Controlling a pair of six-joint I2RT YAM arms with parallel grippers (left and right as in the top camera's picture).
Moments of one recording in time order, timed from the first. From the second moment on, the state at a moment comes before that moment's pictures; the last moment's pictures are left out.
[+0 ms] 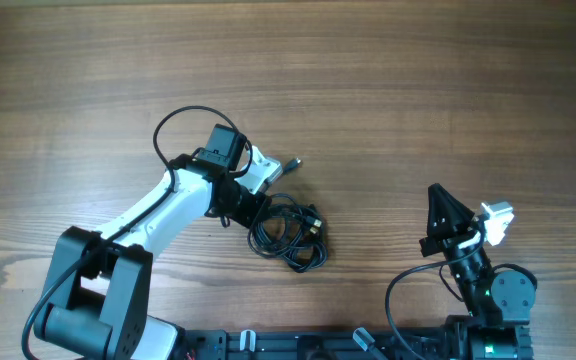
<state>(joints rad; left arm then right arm) -0.36 1.64 0.87 -0.64 0.43 0.18 -0.03 0.02 0.01 0.04 -0.34 0.32</state>
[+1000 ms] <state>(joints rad) -0.41 1.56 0.87 0.12 0.58 -0.29 -0.03 1.19 0.78 -0.28 -1.08 0.48</state>
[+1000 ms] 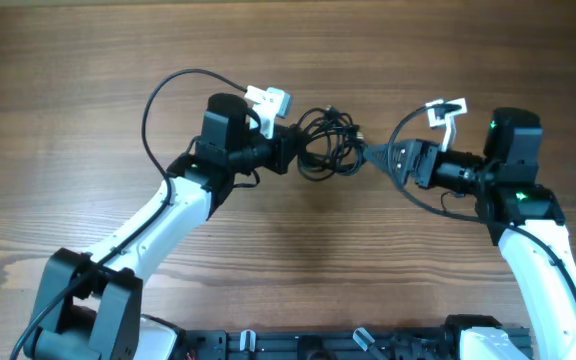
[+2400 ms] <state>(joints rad) -0.56 1.56 0.87 0.42 0.46 -0.49 0.14 1.31 0.78 -0.17 -0.45 1.19</state>
